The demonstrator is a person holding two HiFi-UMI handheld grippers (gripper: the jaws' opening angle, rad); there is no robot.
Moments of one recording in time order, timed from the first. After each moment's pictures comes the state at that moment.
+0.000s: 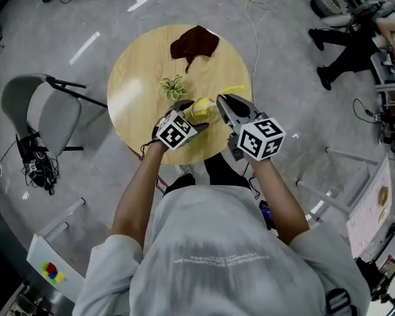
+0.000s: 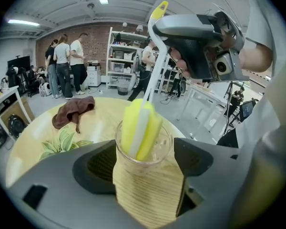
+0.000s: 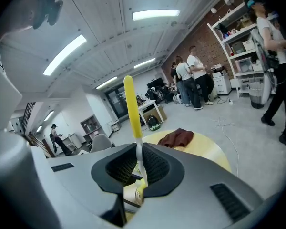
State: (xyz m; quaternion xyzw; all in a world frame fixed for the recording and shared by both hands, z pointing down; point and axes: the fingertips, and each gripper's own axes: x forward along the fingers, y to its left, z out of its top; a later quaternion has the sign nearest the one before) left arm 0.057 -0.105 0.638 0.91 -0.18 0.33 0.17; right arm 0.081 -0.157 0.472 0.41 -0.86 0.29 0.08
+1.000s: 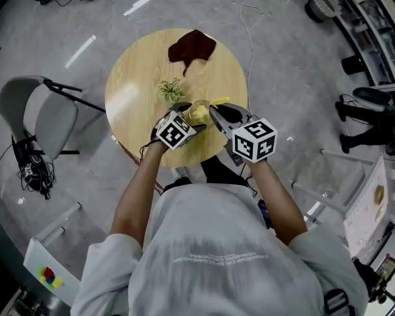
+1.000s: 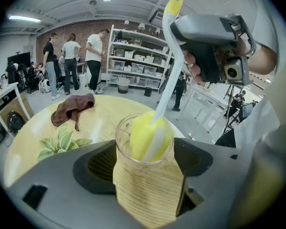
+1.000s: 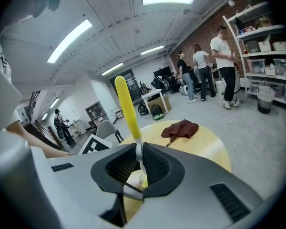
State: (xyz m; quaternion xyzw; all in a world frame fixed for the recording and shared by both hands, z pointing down) left arm 0.058 -0.109 0.638 0.91 -0.18 0.33 0.18; right arm 0.060 -0.134 0.487 0.36 -0.87 0.29 0.16
